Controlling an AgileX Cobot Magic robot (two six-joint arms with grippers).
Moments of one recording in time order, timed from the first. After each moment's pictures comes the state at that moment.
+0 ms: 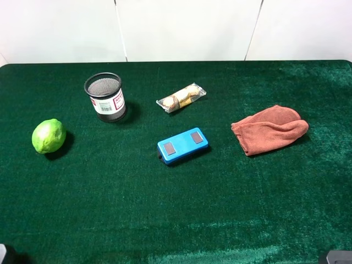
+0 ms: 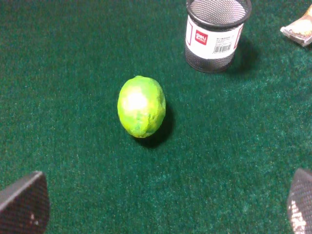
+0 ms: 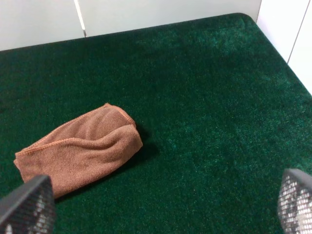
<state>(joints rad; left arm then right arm) -0.04 -0.01 -0.50 -0.03 1.06 0.09 0.01 -0.01 -0.50 -0.09 1.03 0.10</state>
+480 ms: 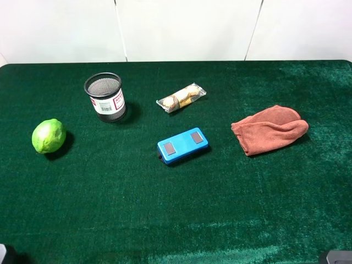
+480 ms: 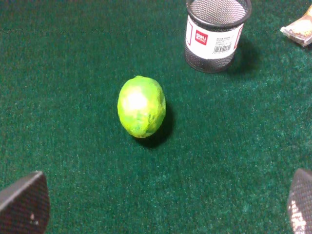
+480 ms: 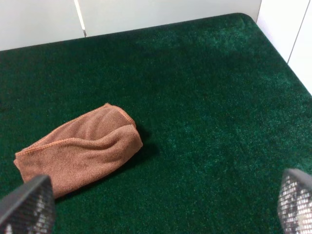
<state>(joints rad) -0.04 -0.01 -0.50 -0.03 1.06 0.09 0.01 -0.01 -0.50 -0.09 1.03 0.10</state>
